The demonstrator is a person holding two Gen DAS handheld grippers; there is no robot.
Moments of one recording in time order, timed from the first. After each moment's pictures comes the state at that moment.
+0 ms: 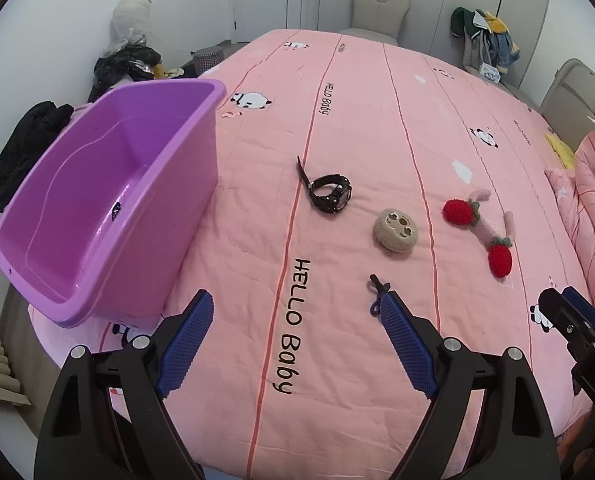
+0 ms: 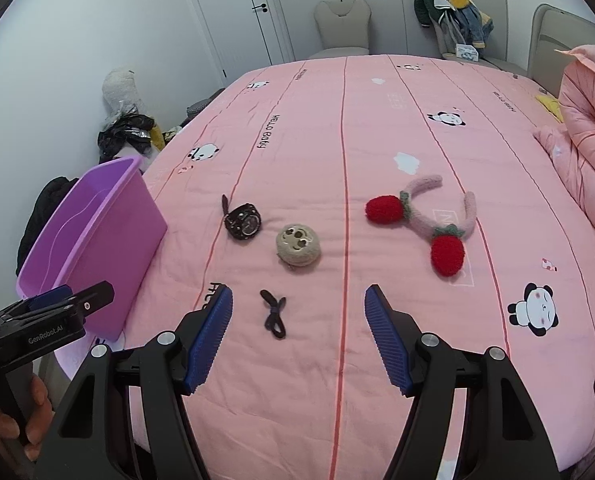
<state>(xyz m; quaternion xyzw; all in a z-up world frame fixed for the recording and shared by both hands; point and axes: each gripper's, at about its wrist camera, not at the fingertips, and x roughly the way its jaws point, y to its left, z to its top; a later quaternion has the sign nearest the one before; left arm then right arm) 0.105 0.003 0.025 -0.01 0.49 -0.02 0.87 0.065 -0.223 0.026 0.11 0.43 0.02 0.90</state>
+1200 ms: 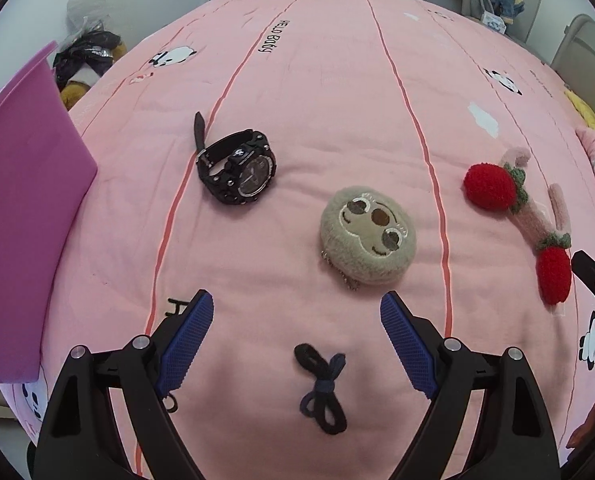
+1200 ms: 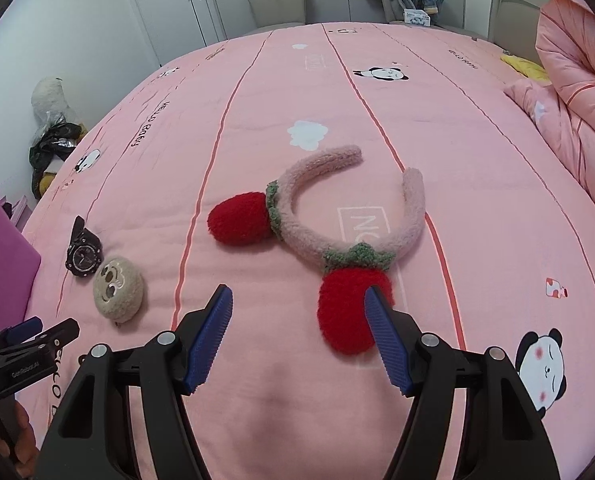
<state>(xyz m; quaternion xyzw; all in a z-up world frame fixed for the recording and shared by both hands) 0.232 -0.118 -0.119 0.03 0.54 -0.02 0.84 0.195 -0.372 -0.115 0.11 0.46 -0.06 0.88</state>
